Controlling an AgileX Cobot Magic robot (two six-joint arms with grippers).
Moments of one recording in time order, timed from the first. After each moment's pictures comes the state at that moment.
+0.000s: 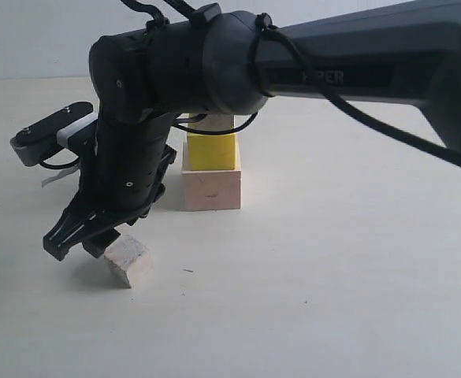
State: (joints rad) left arm -0.35 0.71 -0.62 0.15 0.91 -0.27; right arm 0.94 2.15 -1.69 0.21 0.89 -0.17
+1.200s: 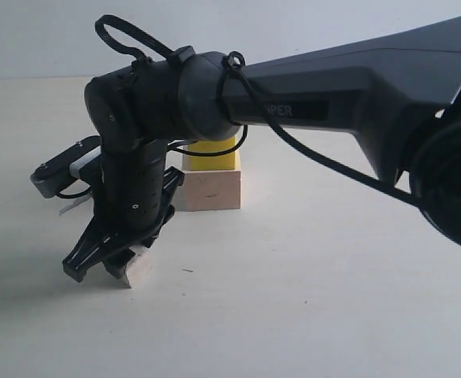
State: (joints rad) left arm -0.35 0.71 -0.62 0.15 0.90 -0.27; right arm 0.94 2.25 -1.73 0.16 0.97 -0.13
